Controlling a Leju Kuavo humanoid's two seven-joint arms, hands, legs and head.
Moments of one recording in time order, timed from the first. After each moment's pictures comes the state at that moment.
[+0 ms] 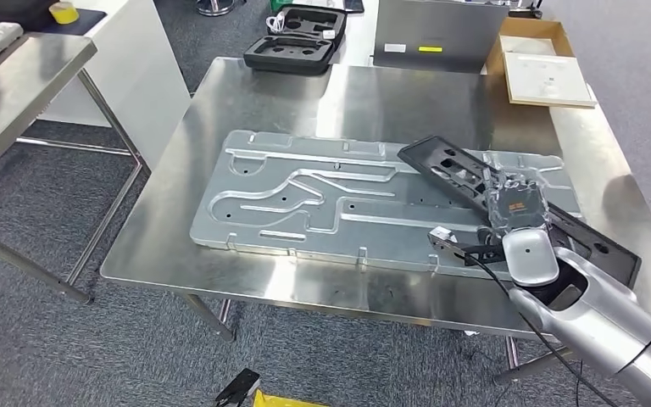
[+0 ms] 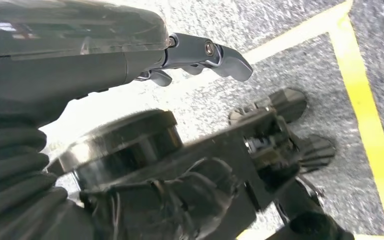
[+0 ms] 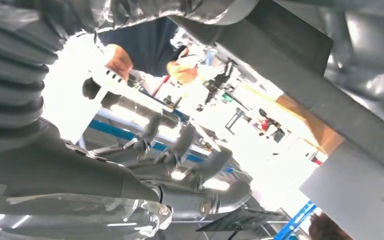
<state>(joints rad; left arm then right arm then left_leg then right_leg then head) -0.22 0.03 -1.12 -0.19 0.88 0.38 -0.05 -0.79 -0.60 0.89 -1.11 1.12 0.28 0.51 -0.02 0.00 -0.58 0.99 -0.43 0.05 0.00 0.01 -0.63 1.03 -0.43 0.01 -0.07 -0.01</state>
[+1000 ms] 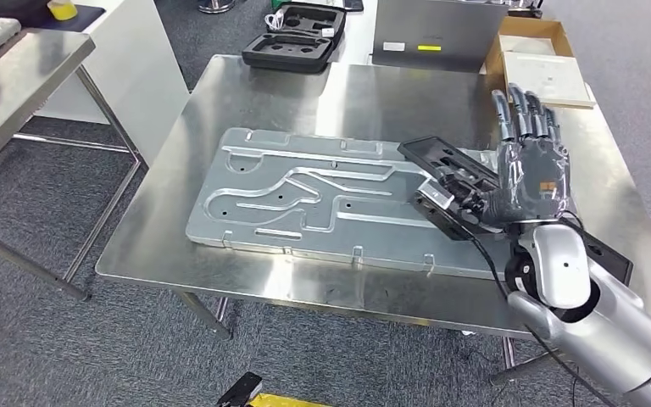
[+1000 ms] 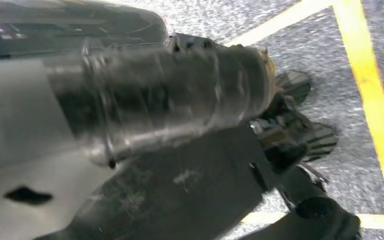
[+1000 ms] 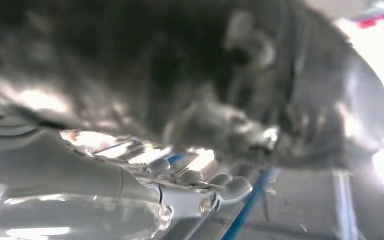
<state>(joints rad) -0.20 0.03 -1.12 -0.19 0.91 0.35 -0.06 -0.71 -0.57 0.75 -1.40 1.10 -0.34 0.51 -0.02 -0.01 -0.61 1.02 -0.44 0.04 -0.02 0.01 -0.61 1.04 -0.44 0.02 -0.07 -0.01</state>
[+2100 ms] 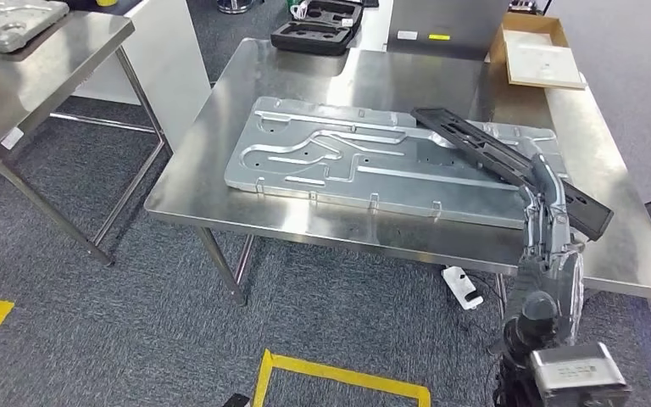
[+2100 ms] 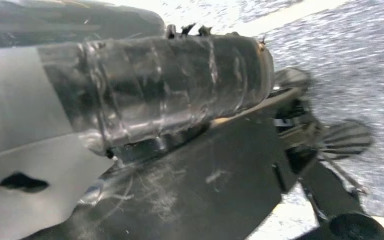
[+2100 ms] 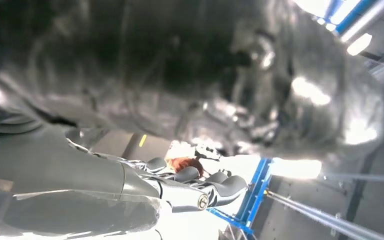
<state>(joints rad) -0.13 0.05 -1.12 -0.19 1.01 0.35 -0.11 -0.17 -0.39 0.55 -1.92 0.46 -0.70 -0.03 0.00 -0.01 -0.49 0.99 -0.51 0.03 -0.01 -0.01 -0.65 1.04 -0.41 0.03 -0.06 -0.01</state>
